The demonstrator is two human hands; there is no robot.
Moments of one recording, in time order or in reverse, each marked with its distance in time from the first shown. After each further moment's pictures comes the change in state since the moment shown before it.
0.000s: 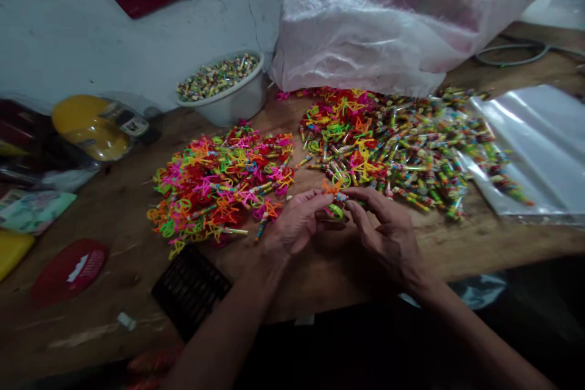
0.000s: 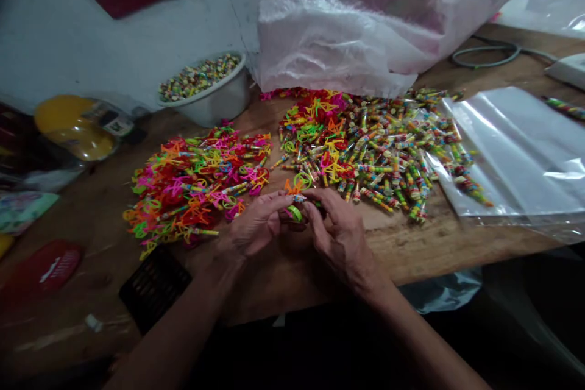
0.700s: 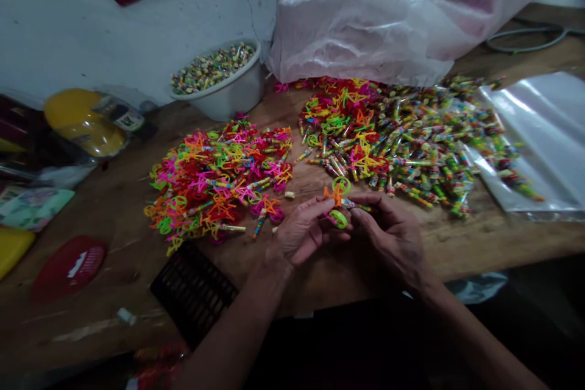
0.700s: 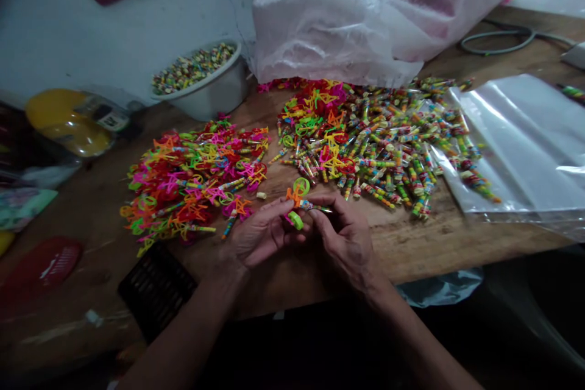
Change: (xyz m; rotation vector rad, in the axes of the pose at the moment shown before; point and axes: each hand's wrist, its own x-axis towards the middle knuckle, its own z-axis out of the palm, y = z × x) left_hand -0.006 -0.014 0.005 -0.174 0.016 -0.096; right_hand -0.017 0.016 0.003 0.351 -0.012 0.275
